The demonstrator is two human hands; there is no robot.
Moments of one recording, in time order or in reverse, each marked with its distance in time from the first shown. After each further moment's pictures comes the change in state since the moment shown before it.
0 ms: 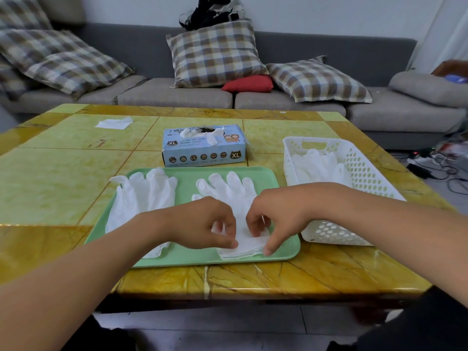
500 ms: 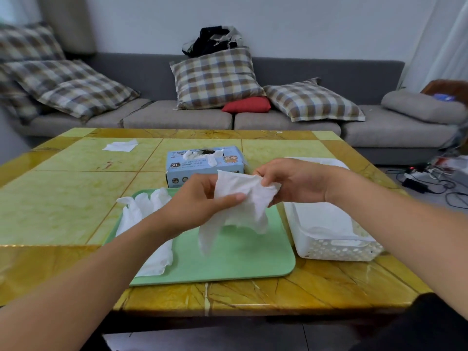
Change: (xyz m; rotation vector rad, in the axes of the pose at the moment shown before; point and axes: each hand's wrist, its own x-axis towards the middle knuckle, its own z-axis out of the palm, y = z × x) left_hand -0.006 0.042 -0.035 -0.655 0.533 -0.066; right_hand -0.032 0.016 -0.046 1.299 0.267 -0.096
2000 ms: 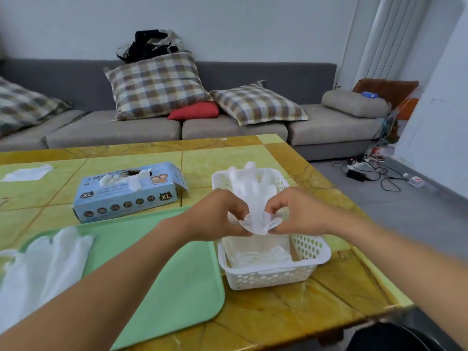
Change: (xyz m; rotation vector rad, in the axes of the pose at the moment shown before) left_hand 0.132 0.007 0.127 0.520 -0.412 0.299; right_hand -0.089 0.098 -0.121 -0.825 0.437 -0.090
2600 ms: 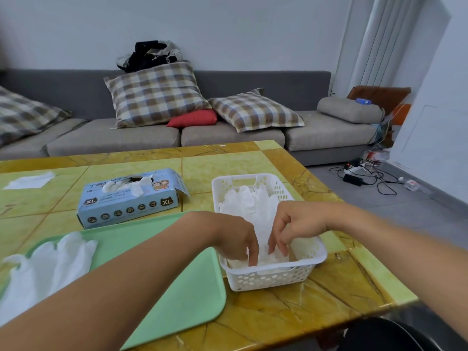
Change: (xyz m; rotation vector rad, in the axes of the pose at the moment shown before) left_hand 0.012 0.041 0.004 0.399 -0.676 -0.186; right_hand -0.011 -0.038 -0.023 0.041 -0.494 0.160
